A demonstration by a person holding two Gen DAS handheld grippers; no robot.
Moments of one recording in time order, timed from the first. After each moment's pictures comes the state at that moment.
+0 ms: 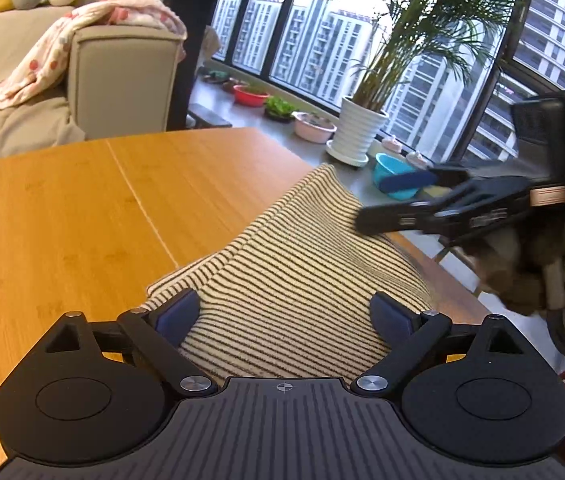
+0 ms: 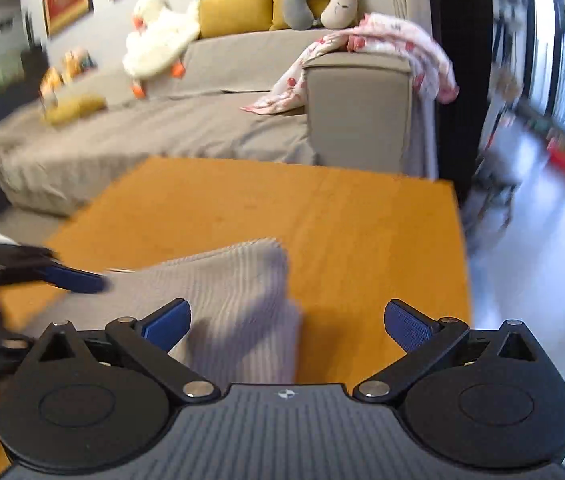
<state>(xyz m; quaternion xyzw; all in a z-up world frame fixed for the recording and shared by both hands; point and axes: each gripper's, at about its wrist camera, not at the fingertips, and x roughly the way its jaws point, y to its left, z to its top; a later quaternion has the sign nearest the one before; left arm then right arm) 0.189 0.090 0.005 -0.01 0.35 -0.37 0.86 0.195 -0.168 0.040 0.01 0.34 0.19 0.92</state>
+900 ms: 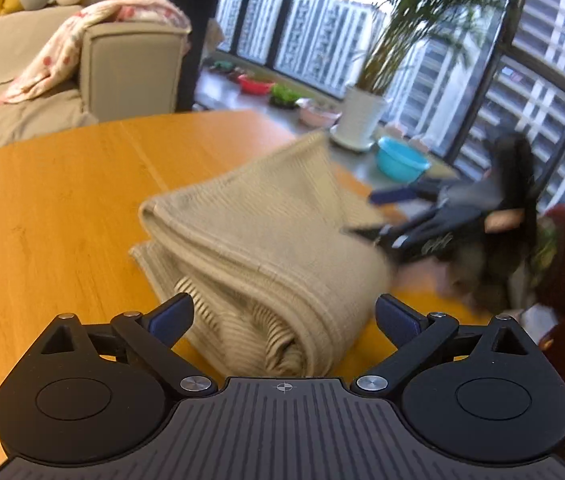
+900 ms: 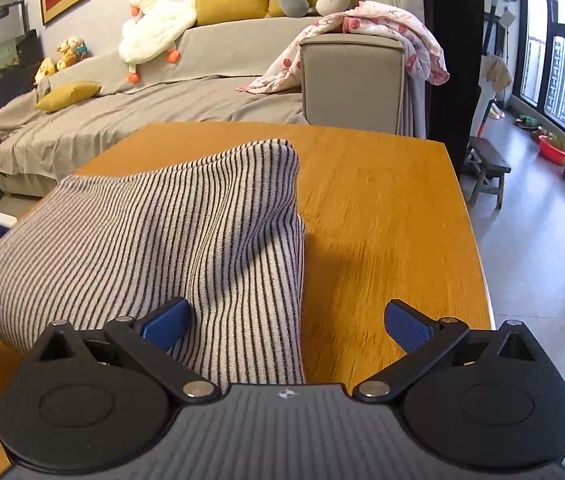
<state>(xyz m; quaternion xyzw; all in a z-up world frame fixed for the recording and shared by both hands) 0.136 0.111 0.011 0.00 0.36 -0.34 0.87 0.161 -0.166 -0.010 -0.02 0.34 0.16 0.93</state>
